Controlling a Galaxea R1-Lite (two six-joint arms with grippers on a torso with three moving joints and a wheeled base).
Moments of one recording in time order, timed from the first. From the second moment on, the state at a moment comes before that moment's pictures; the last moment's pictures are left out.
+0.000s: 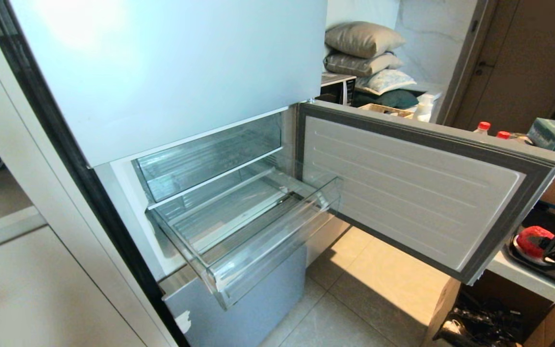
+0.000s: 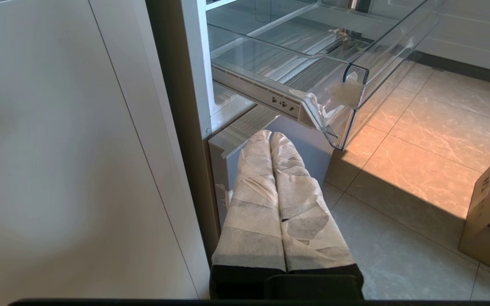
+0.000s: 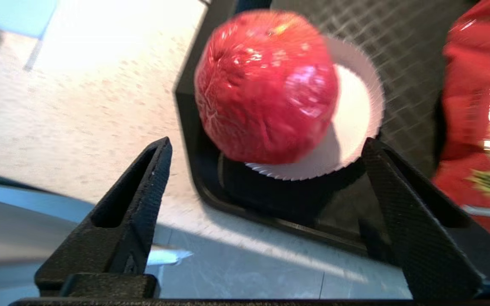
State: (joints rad) left arm 0.00 0.00 0.00 0.00 0.00 0.00; right arm -0.65 2.24 -0.90 -0.88 0.27 0.21
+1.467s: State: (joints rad) left arm 0.00 0.00 0.00 0.00 0.00 0.00; right arm -0.24 0.45 -0.03 -0.41 0.14 -0.04
